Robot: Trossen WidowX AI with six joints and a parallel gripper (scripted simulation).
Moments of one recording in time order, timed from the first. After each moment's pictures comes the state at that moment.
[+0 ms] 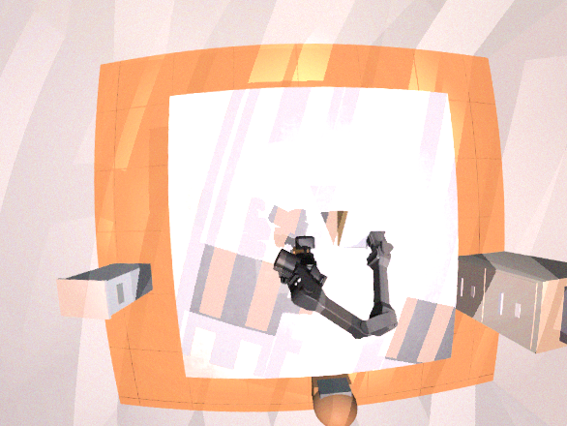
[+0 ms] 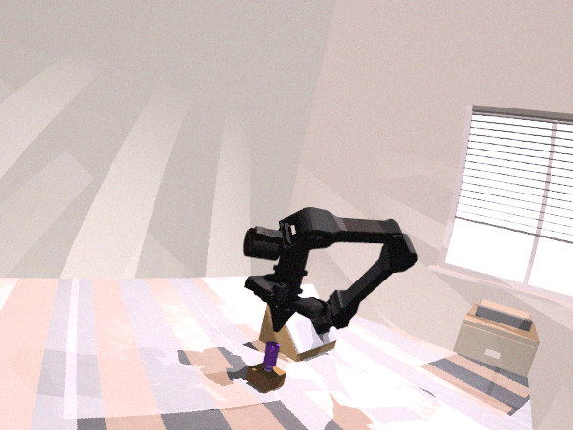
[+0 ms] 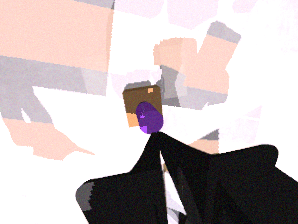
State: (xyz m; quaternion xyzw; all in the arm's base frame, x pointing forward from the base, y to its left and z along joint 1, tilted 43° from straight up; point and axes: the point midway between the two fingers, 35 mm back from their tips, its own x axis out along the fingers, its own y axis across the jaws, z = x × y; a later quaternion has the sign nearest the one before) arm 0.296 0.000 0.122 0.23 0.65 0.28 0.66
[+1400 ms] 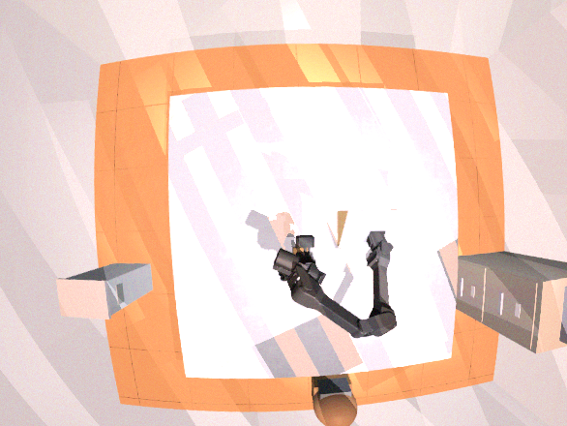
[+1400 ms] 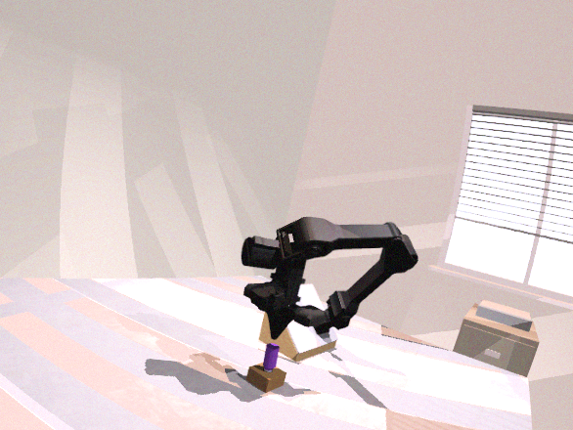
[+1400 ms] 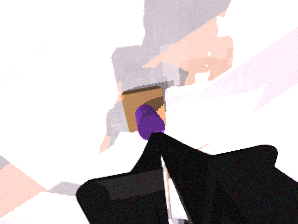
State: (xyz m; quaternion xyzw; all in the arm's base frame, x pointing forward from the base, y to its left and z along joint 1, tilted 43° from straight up) arm 0.297 0.011 0.110 0.24 0.66 0.27 0.66
